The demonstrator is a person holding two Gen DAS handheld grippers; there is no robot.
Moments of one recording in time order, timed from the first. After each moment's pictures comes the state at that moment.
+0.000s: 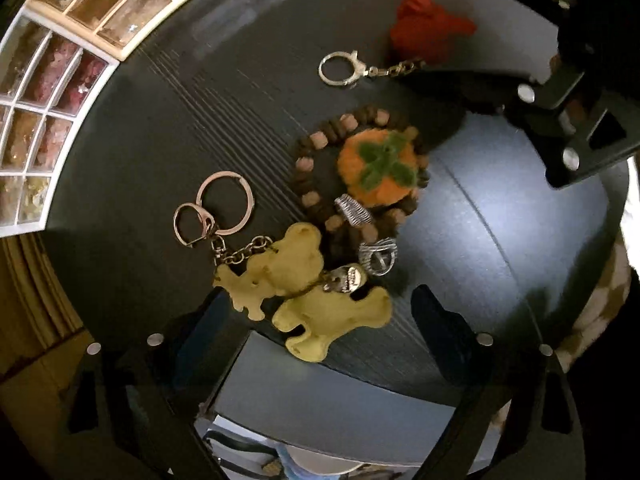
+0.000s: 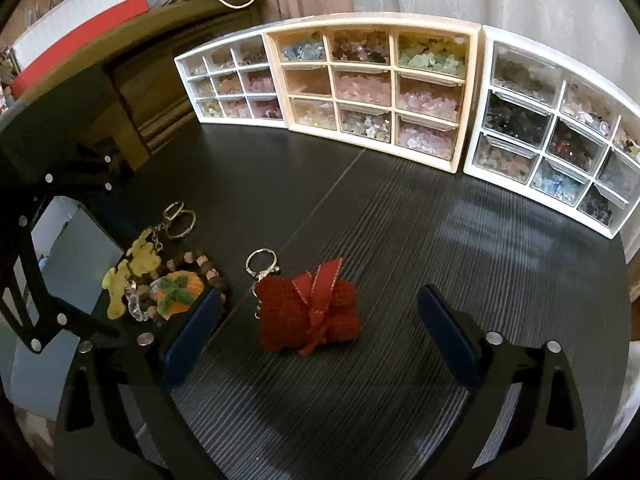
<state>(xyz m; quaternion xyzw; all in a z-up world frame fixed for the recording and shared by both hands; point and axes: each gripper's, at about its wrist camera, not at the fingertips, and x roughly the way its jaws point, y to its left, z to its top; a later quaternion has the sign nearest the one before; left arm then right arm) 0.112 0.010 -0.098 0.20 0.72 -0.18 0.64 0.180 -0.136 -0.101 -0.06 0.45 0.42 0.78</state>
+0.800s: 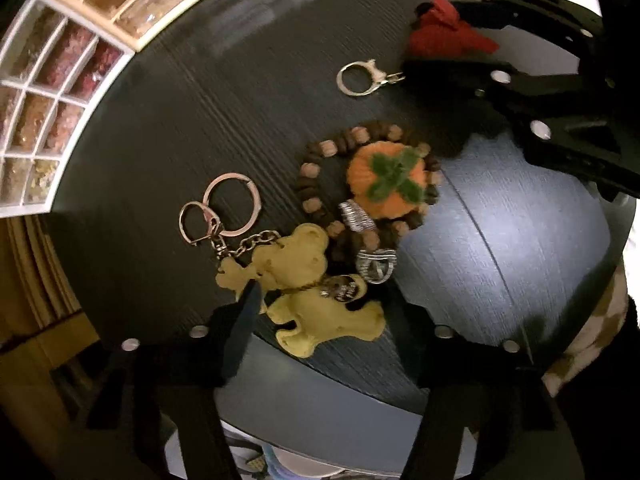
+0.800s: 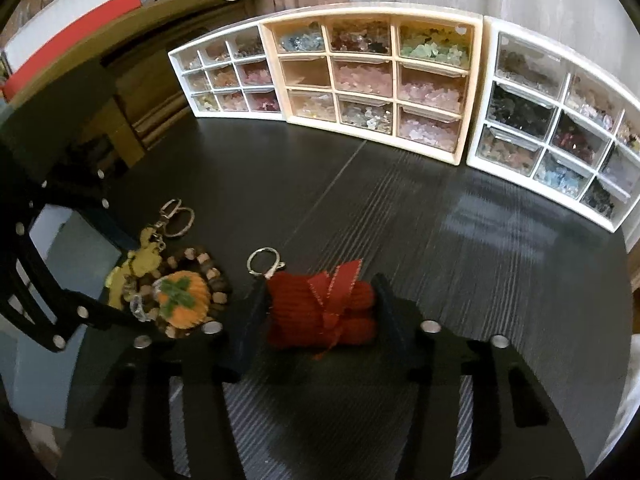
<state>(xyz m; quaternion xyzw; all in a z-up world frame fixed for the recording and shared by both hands) 0.139 0.007 -0.091 0.18 0.72 -0.15 0.65 0.186 -0.134 -0.104 -0.04 0.47 0.42 0.77</state>
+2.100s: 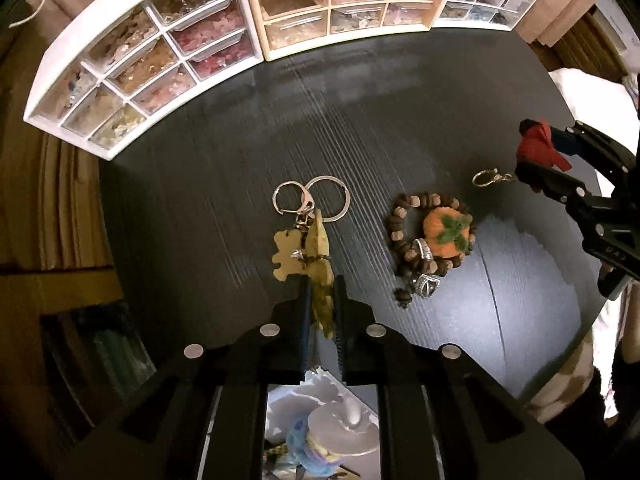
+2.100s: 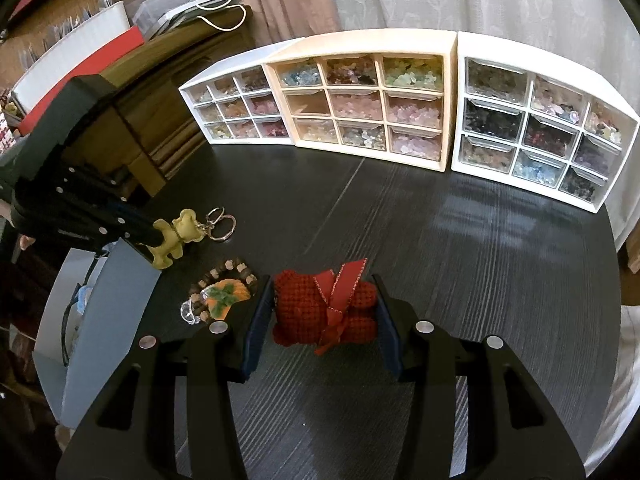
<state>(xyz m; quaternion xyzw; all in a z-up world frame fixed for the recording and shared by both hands) 0.136 0.104 -0.038 0.06 0.68 -0.07 0.73 0.178 -0.154 -0.069 0.00 0.48 0.42 0.78</state>
